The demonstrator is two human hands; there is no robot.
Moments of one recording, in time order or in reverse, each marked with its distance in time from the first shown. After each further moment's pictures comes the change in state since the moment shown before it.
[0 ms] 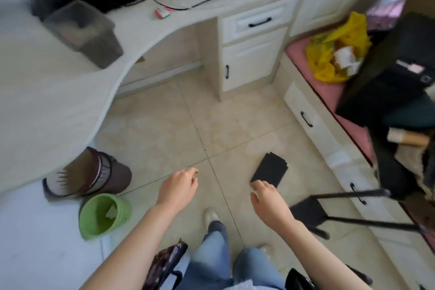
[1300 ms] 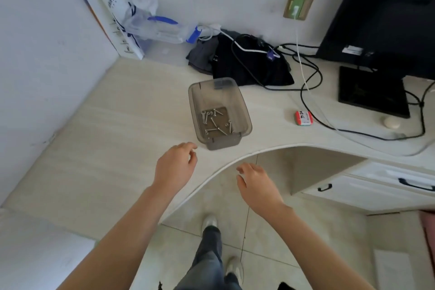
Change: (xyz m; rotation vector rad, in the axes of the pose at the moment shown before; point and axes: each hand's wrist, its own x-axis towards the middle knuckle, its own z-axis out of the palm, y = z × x) left_hand 0.242 -0.219 -0.279 -0.263 0.603 -0.513; right_hand 0.377 -0.417 -0.096 -0.188 -0.150 -0.713
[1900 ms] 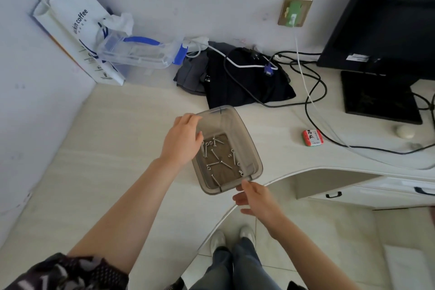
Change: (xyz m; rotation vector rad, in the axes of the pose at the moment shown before) left_hand 0.197 0.011 -0.016 0.063 -0.084 0.276; right_hand 0.091 -0.035 -0.016 0.895 -0.096 0.640
